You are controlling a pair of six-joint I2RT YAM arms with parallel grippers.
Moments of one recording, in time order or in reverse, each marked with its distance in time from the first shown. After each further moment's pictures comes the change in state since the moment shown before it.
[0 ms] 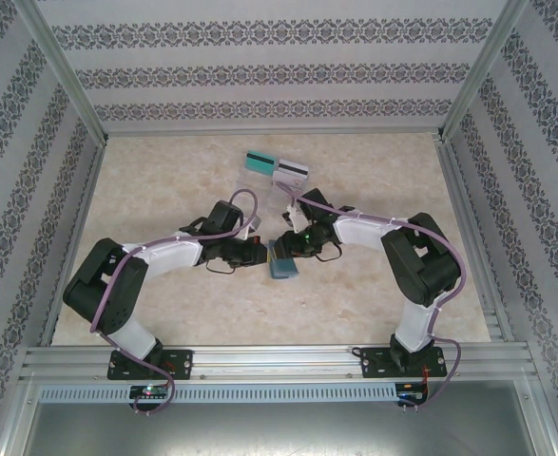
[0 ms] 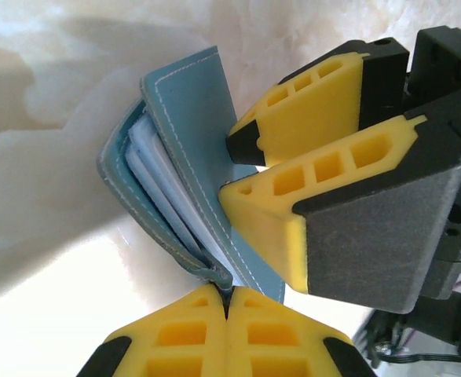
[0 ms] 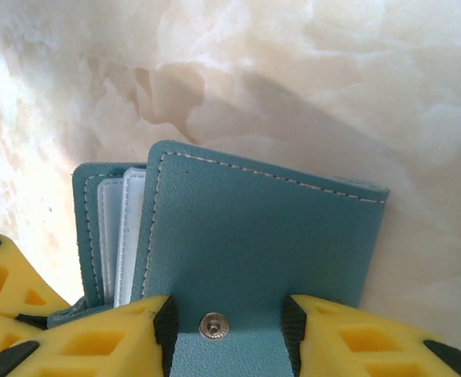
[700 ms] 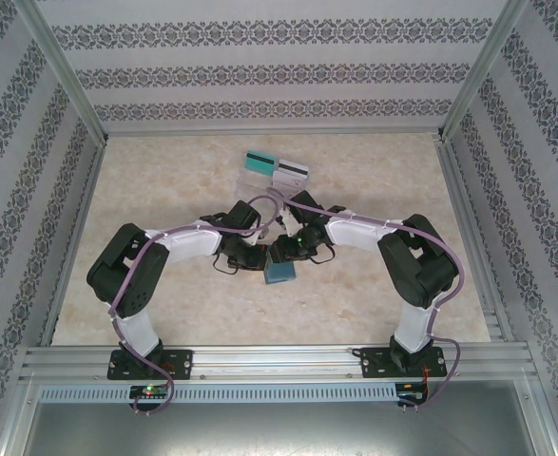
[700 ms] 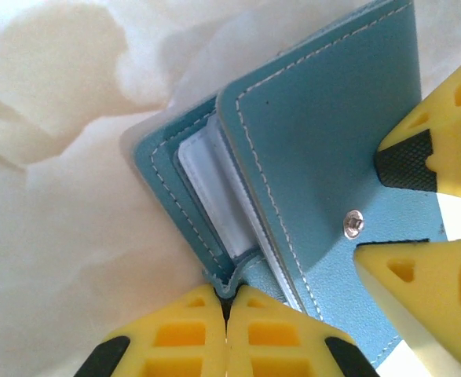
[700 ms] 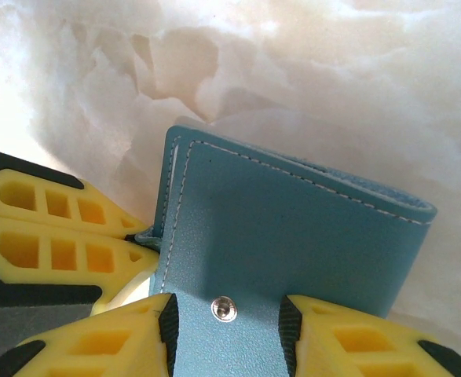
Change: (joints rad) left arm -0.069 0.158 0.185 -0.324 -0.237 0.217; right arm 0.071 0.005 0.052 -0.091 0.095 0.014
